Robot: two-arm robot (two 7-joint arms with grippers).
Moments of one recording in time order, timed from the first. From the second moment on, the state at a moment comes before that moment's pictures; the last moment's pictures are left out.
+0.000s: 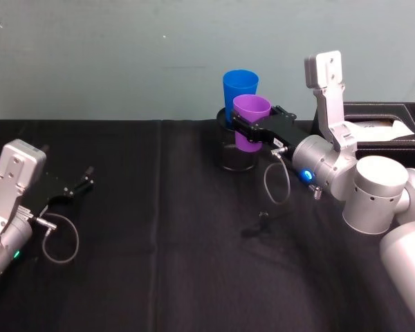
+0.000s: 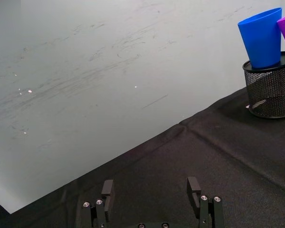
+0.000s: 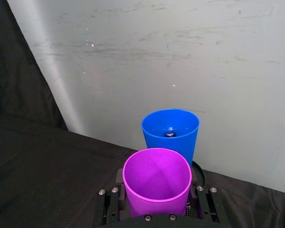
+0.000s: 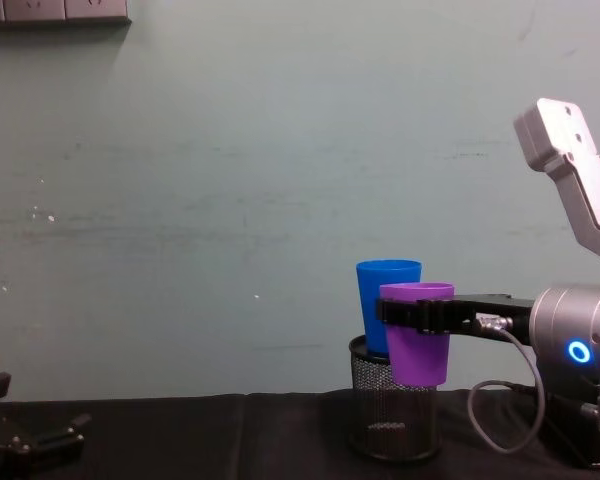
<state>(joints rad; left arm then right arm) -0.20 0.60 0.45 -1.41 -0.25 -0.12 0.03 0.48 0.18 -0.32 -1.23 0.31 0.20 0.26</state>
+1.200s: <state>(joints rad) -0.20 0.60 0.45 -1.41 -0.25 -0.12 0.03 0.48 0.18 -0.32 -1.23 0.31 0.20 0.26</state>
